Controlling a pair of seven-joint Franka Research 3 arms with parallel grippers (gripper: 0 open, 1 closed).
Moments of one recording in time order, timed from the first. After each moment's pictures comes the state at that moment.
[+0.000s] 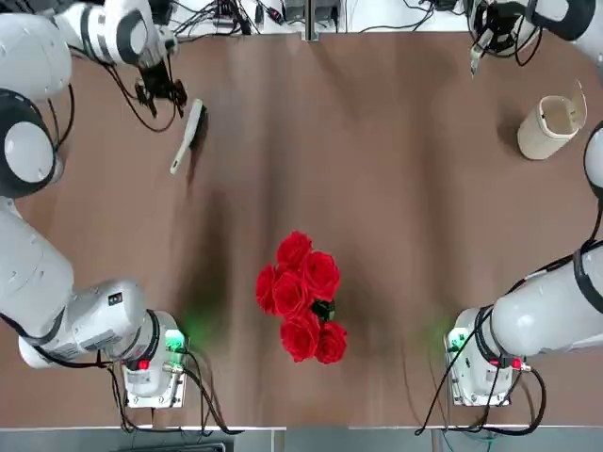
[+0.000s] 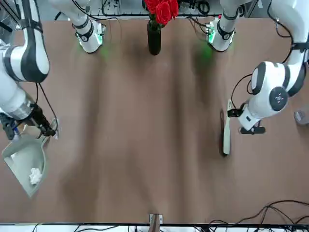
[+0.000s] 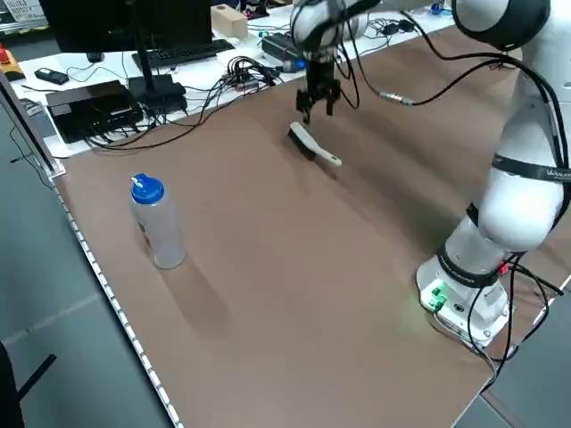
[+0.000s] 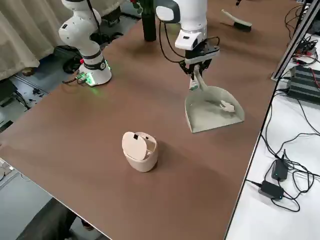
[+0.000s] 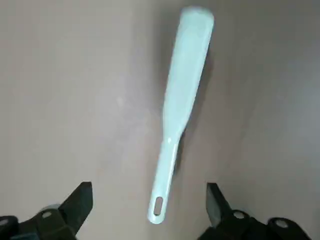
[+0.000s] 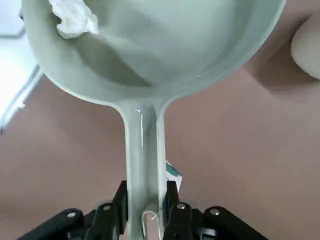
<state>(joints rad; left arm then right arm) 0.29 0.24 -0.40 -1.92 0.14 1.99 -0.18 0.09 0.16 -0.14 -1.85 0.11 2.20 0.79</state>
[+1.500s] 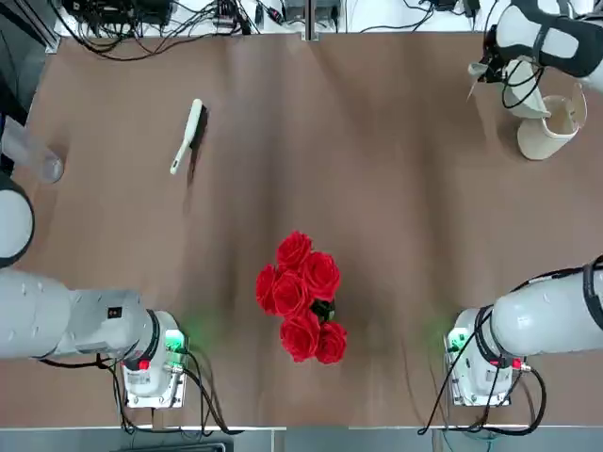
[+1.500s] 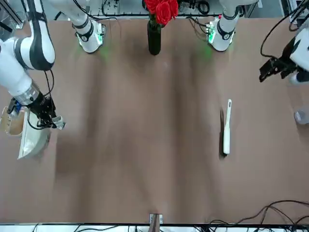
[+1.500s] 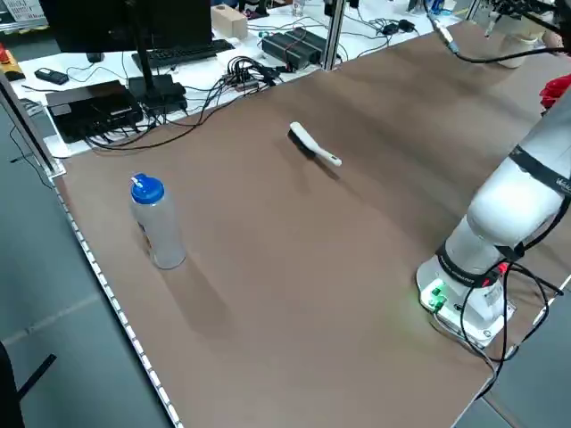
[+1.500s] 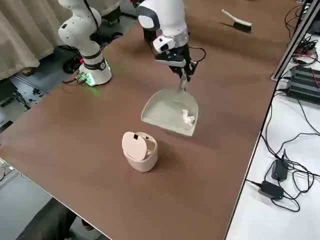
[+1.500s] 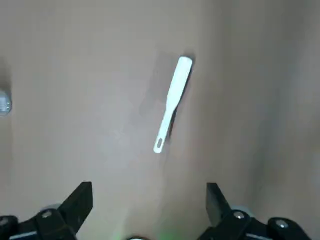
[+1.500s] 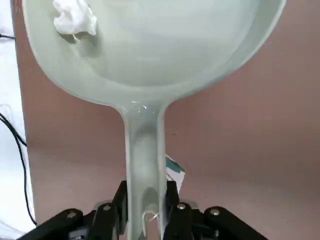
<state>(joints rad) 0.06 -0.10 -0.12 -1.63 0.00 1.55 -0.18 0.08 -0.03 -0.14 -2.18 0.10 2.35 1.43</state>
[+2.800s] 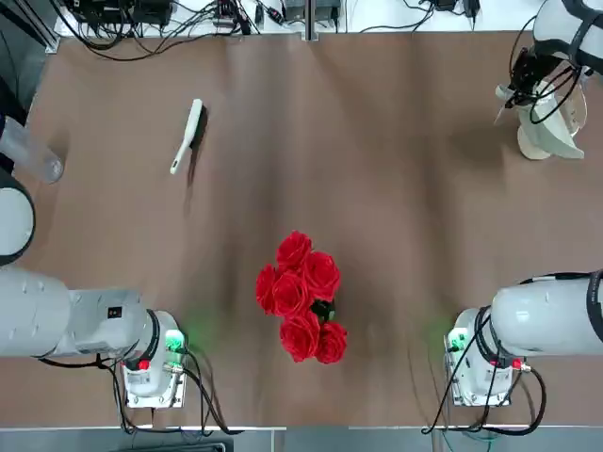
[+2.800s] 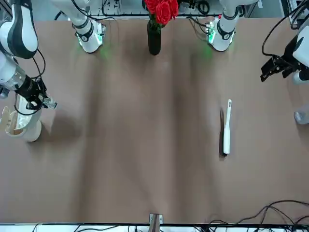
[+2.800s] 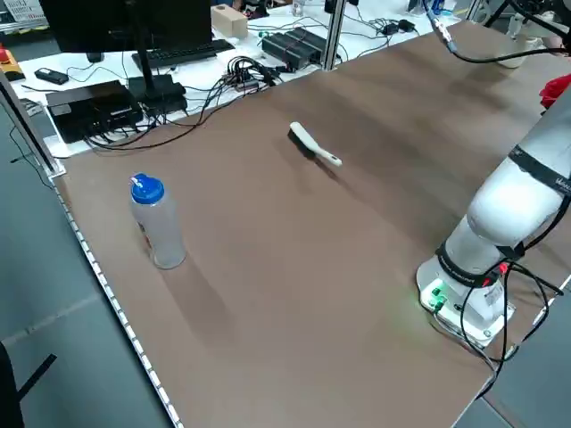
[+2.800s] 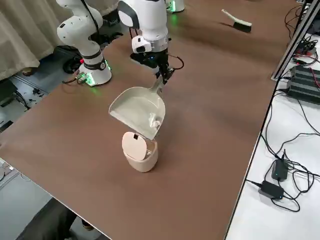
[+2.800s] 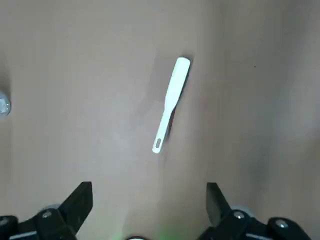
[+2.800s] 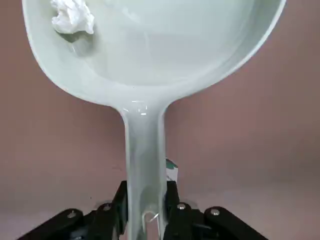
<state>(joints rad) 0.06 -0.07 -0.14 -1.61 0.00 1.53 -0.18 -0.06 -0.10 -0.14 -2.20 0.07 2.11 1.48</state>
